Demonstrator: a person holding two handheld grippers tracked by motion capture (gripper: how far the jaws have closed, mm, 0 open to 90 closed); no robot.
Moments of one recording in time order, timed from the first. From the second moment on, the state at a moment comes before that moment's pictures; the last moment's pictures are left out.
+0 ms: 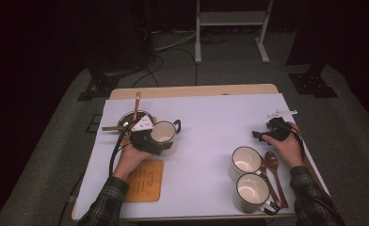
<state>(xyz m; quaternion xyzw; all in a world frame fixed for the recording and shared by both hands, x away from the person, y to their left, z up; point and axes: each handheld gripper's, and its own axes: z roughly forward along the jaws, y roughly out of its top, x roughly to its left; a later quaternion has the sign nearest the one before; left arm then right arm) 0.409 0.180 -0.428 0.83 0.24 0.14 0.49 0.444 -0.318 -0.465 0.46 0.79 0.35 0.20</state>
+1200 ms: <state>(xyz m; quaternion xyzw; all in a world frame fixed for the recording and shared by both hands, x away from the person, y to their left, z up) 0.361 0.227 -0.418 0.83 0.31 0.16 0.44 0.444 -0.318 -0.465 0.46 0.79 0.35 0.20</state>
